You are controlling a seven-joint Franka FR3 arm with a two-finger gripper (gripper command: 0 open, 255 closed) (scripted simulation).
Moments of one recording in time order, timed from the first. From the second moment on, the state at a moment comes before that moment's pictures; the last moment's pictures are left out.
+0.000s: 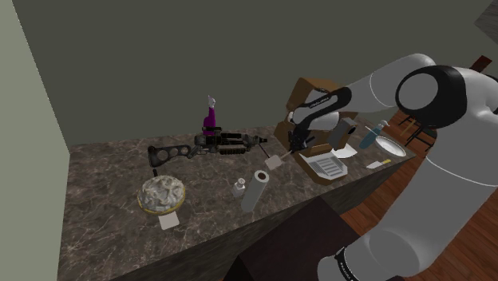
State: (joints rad) arm -0.15 0.25 -0.30 -2.26 0.02 2.52 -1.85
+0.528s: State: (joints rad) arm -0.17 0.35 -0.27 -2.26 0.06 2.61 -1.88
